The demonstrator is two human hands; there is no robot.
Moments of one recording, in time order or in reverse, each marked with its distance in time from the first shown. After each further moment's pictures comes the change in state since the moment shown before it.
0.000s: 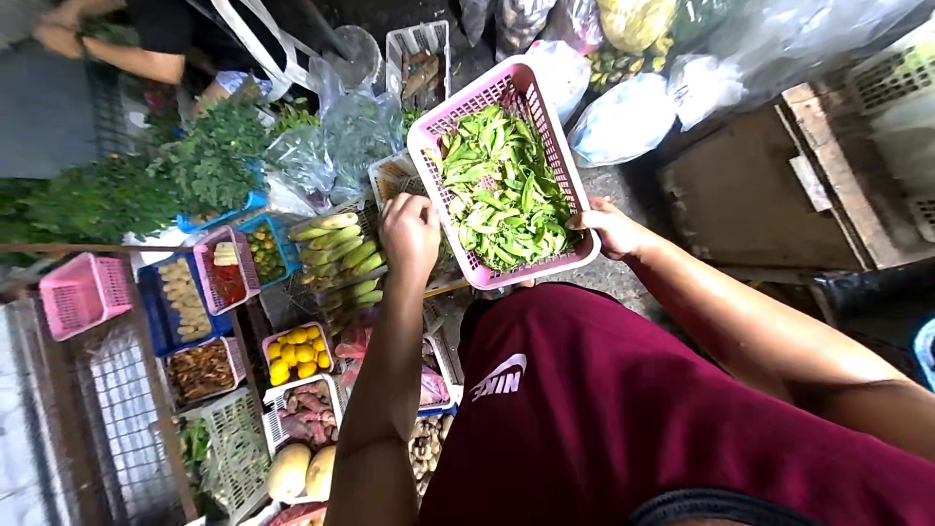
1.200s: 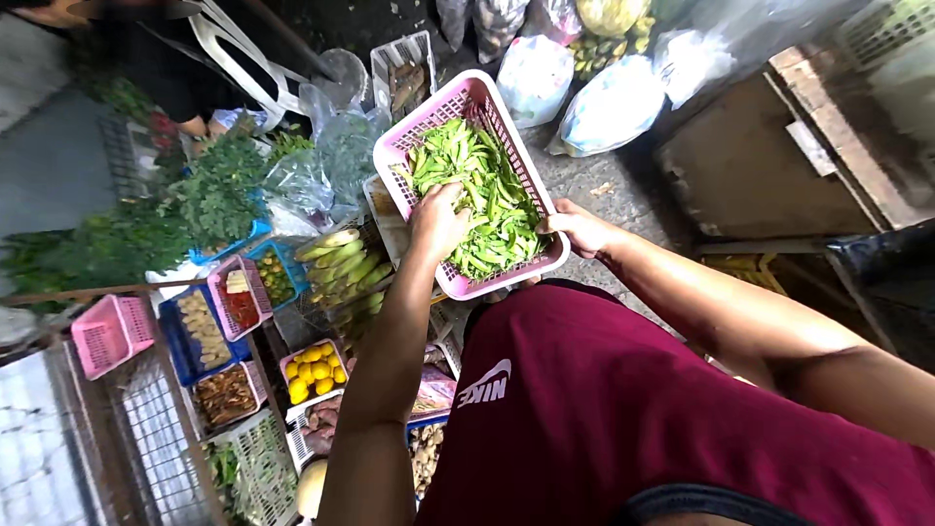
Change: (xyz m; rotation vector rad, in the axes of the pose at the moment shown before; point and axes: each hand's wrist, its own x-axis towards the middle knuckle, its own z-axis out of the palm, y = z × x) left_hand 0.044 0.045 0.031 0.016 -0.560 0.043; right_hand 0.005 0.003 0.020 0.055 -0.071 0.038
